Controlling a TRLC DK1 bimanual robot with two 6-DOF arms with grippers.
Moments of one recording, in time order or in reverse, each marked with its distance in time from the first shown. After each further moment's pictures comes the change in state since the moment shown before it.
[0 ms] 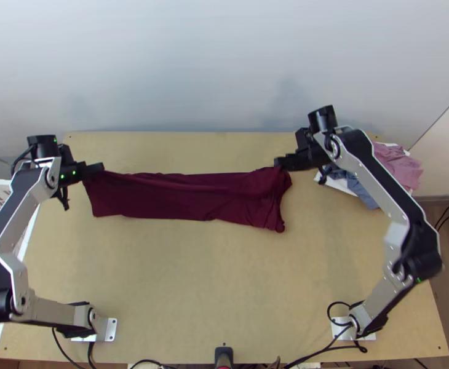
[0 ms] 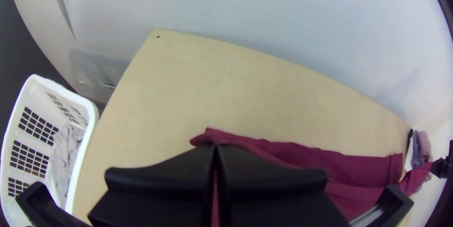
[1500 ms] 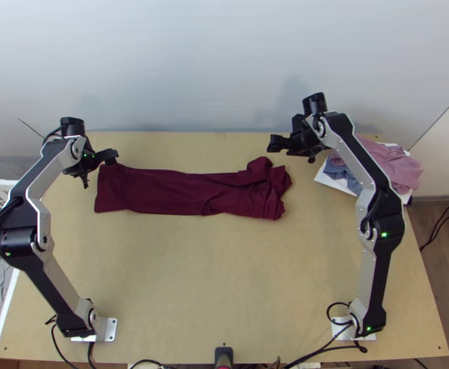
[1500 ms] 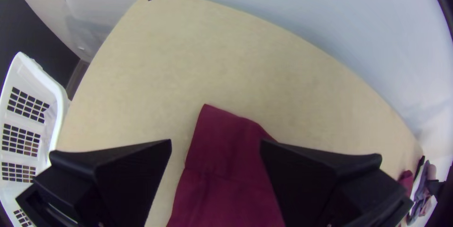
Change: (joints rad) left arm -0.048 0.413 0.351 -0.145 -0.069 -0.136; right arm -0.068 0.345 0.351 -0.016 -0.087 0.075
